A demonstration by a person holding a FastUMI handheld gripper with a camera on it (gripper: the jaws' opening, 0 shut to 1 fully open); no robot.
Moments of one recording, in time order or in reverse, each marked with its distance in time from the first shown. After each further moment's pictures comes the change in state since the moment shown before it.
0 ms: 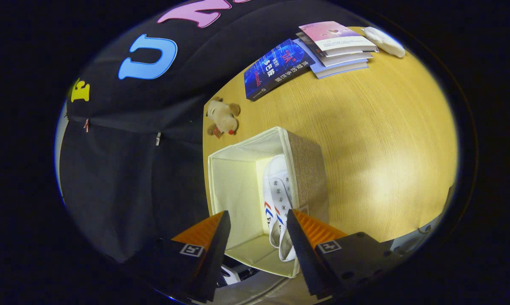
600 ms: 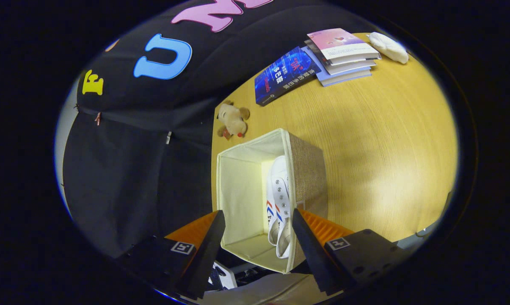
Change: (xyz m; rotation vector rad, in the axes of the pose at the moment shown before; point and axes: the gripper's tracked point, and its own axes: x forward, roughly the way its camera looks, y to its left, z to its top) arm -0.029 -0.005 0.006 -0.067 -0.097 0.058
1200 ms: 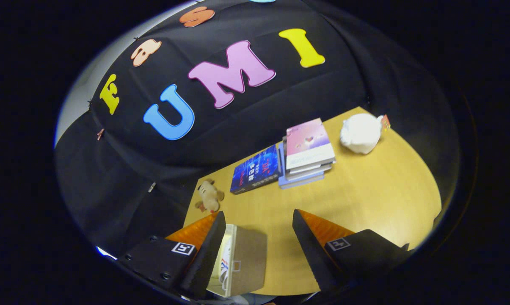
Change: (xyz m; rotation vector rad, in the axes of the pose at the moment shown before) arm -0.126 -0.072 0.155 -0.252 -0.572 -0.183
